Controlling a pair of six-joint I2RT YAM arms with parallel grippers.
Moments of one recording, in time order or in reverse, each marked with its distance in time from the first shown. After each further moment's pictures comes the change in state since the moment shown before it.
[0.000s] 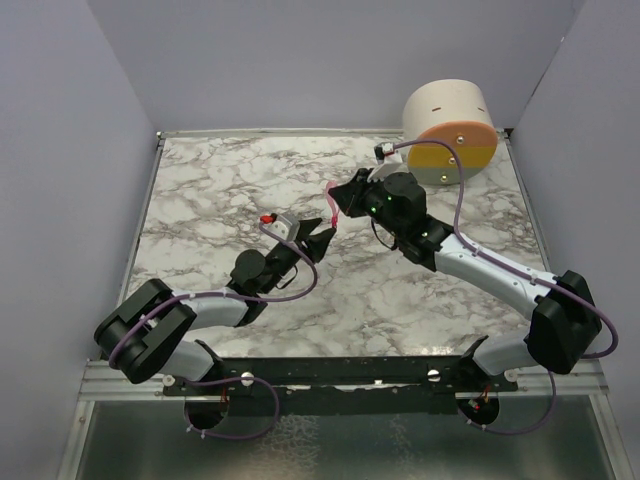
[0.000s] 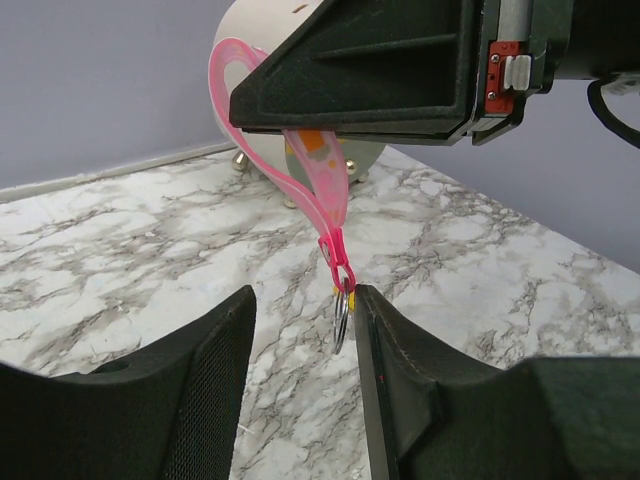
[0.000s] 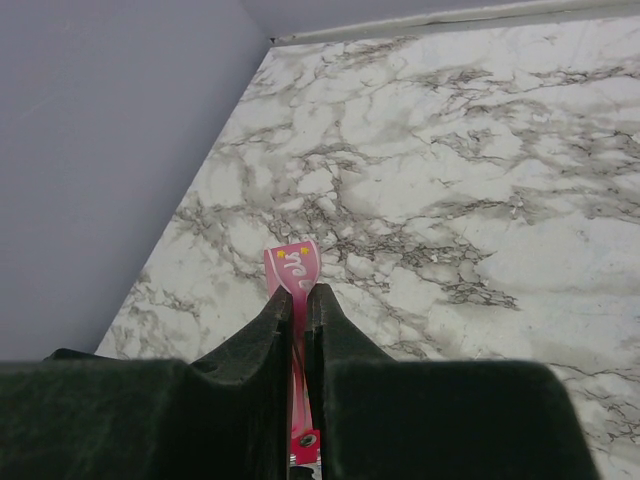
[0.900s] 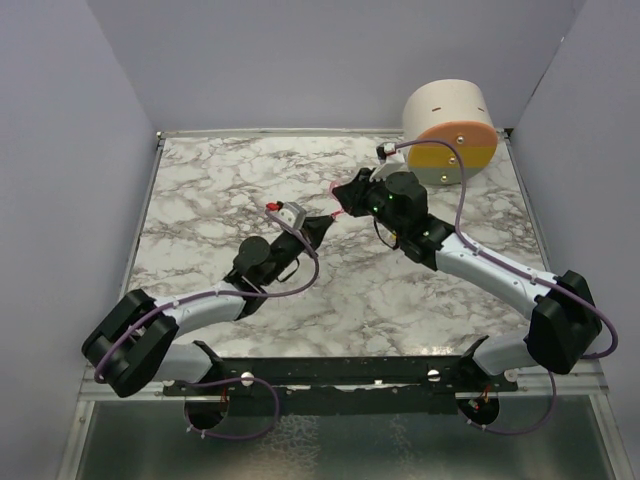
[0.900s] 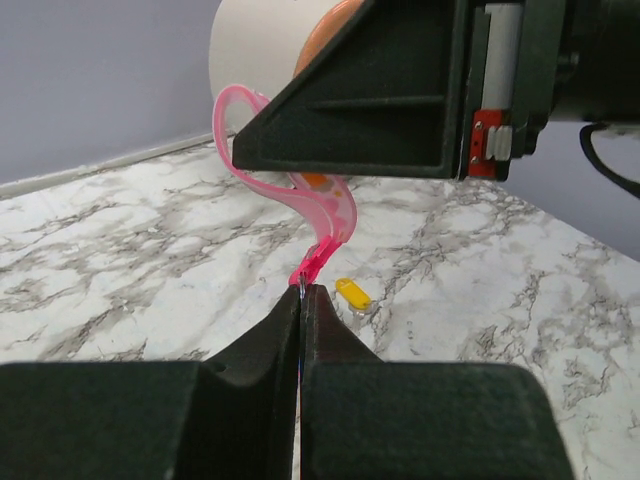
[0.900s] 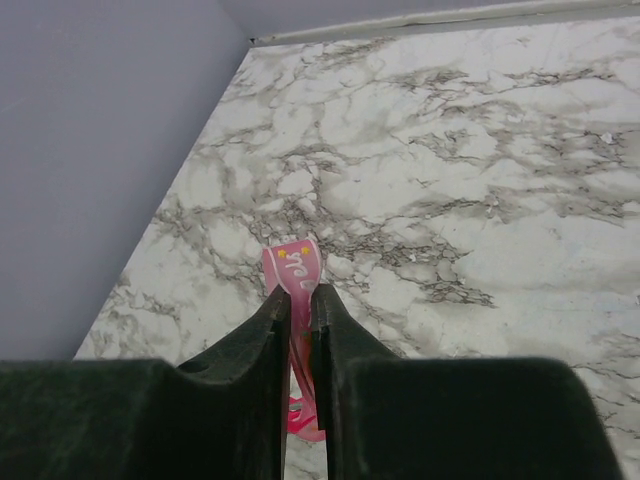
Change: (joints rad) left arm 0.001 -0.062 0.083 -0.204 0.001 0.018; right arm -0.007 0.000 -0.007 -0.005 0.000 -0.016
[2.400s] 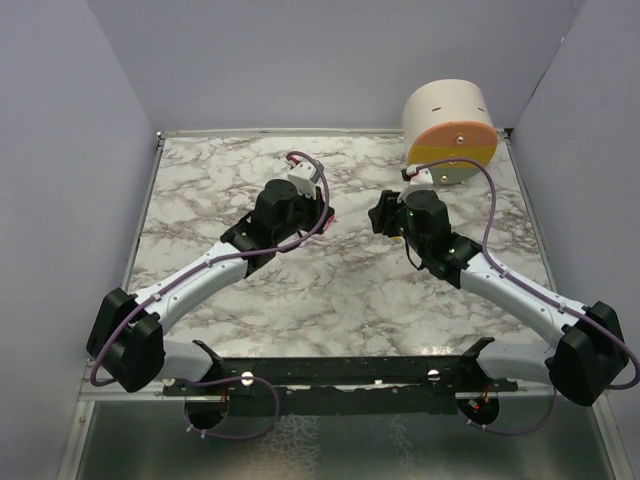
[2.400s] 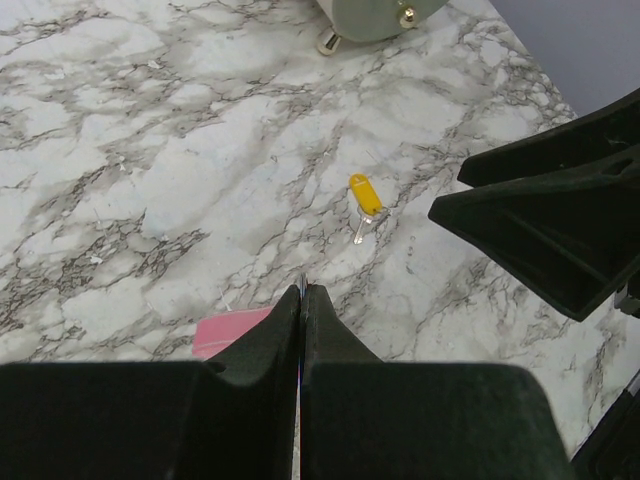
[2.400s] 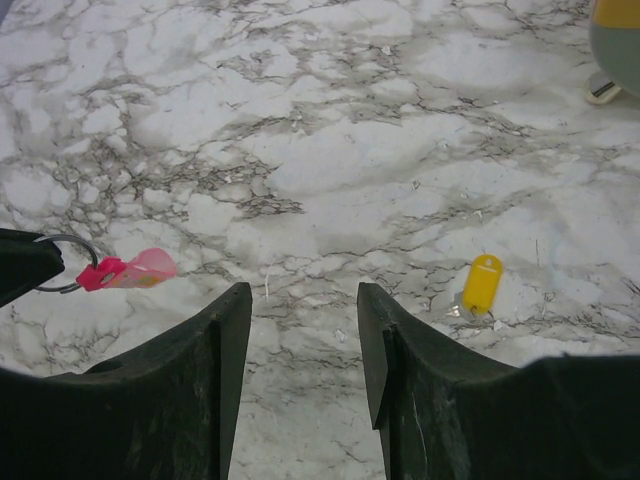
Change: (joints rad) left arm 0.060 -0.001 0.509 -0.999 0.023 -0.160; right arm -0.072 -0.200 -0.179 -0.228 0.182 -0.151
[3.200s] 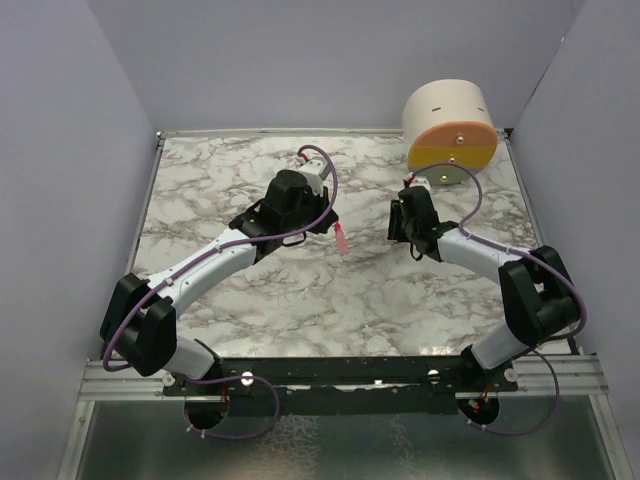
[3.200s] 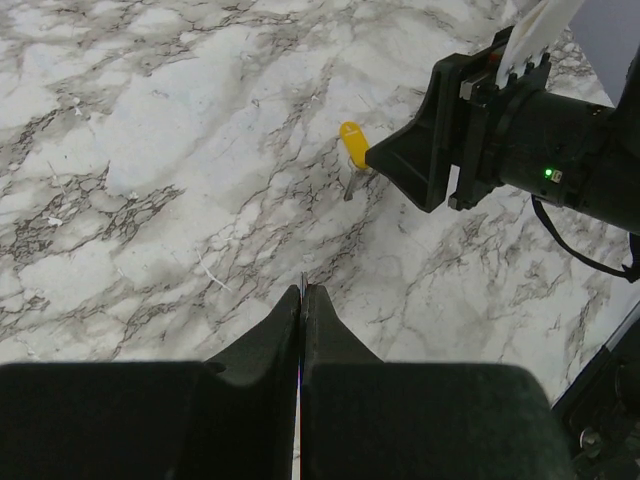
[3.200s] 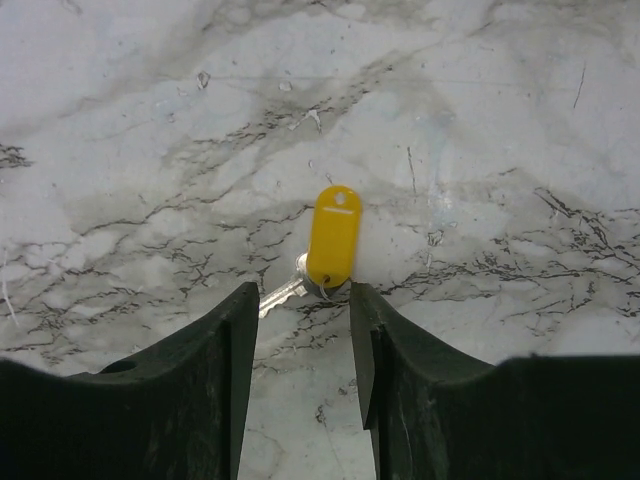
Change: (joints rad) left arm 0.013 0.111 0.122 -0.163 0.087 -0.027; right arm -0.203 0.344 0.005 -0.026 -0.018 -0.014
